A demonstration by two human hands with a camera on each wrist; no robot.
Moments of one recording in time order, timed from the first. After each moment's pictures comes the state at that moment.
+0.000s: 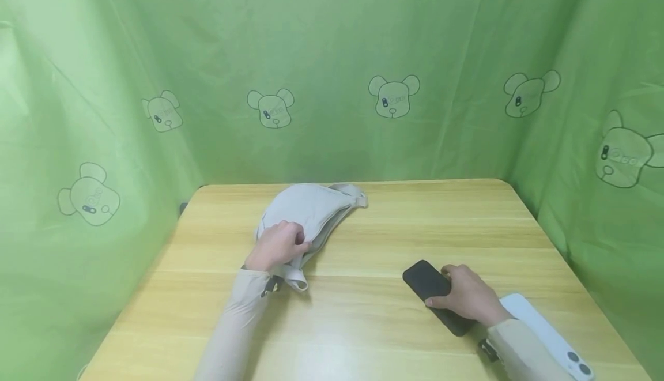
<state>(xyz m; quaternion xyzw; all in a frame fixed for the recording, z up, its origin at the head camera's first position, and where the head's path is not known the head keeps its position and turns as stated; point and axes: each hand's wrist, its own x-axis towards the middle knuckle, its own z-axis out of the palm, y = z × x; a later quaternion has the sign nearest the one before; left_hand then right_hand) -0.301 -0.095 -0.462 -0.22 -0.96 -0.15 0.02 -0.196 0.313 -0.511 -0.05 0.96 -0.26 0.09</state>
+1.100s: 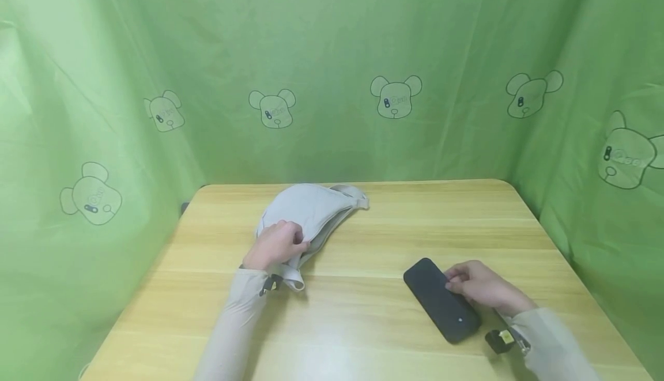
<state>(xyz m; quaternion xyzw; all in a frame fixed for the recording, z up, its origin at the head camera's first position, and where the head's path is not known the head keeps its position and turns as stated) -0.301 -0.102 -0.456 -0.22 -0.96 -0.15 0.00 -0.204 0.343 -0.493 -0.05 0.88 -0.43 0.20</state>
